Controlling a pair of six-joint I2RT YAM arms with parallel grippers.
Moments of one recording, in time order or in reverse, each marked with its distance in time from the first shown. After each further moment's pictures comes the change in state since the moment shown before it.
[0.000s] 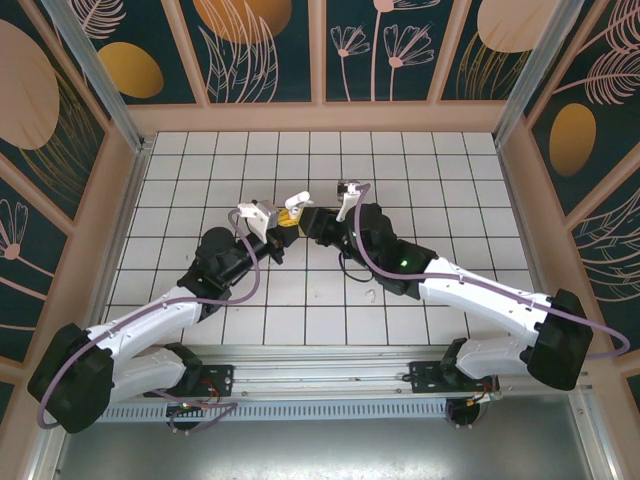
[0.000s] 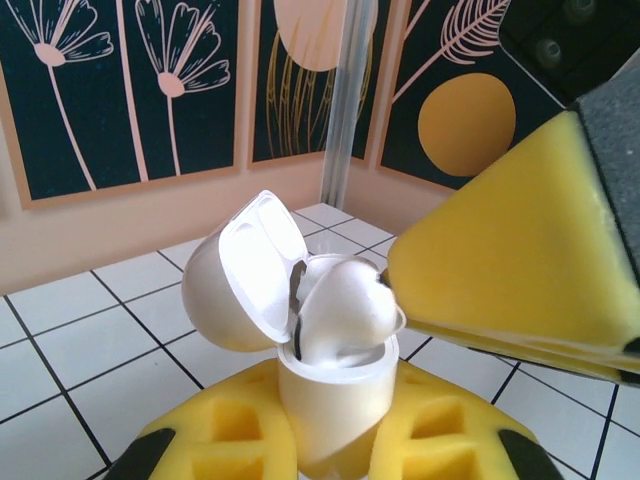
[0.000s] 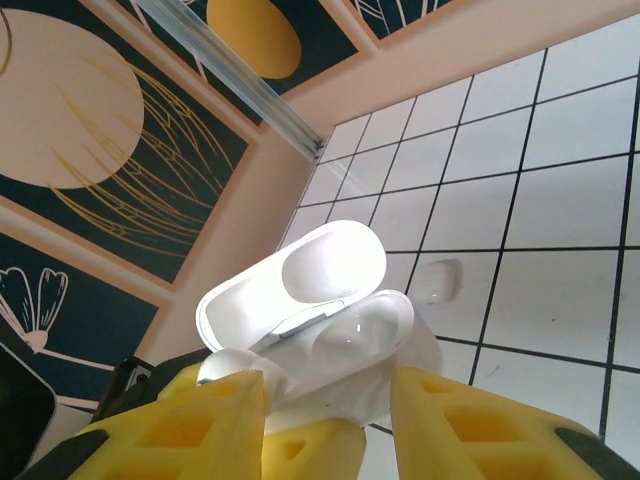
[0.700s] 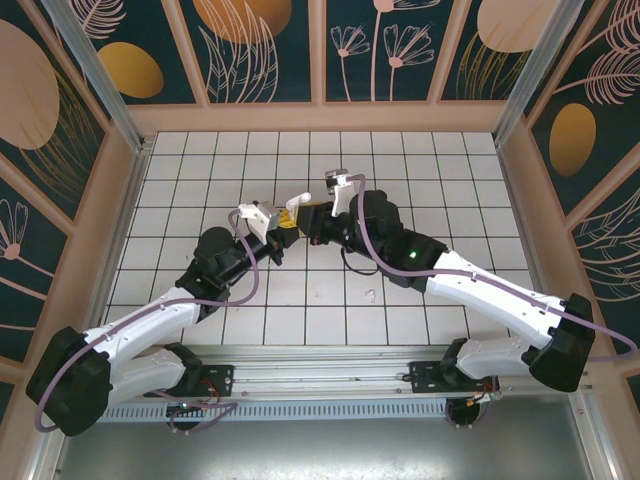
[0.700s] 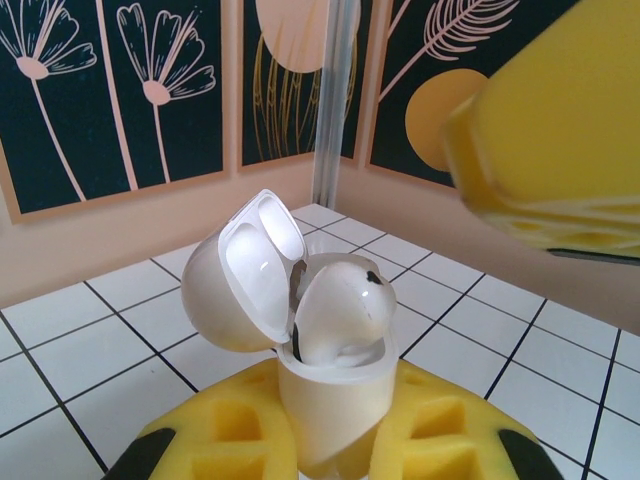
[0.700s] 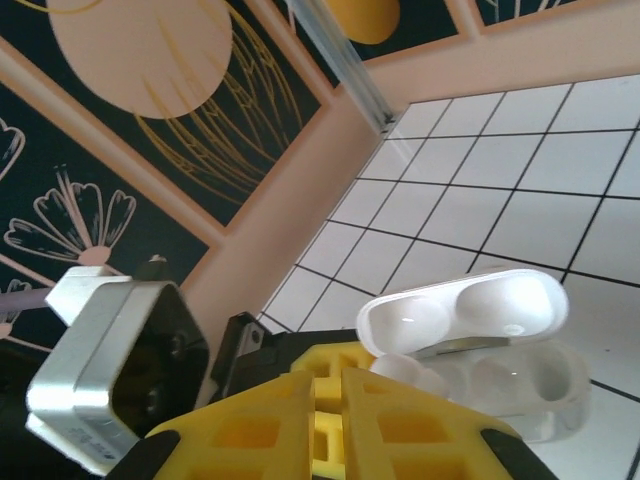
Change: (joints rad) left arm 0.000 -0.018 0.006 -0.024 0.027 0.030; right arm 0.000 -0.013 0.133 -0.114 -0.182 -0.164
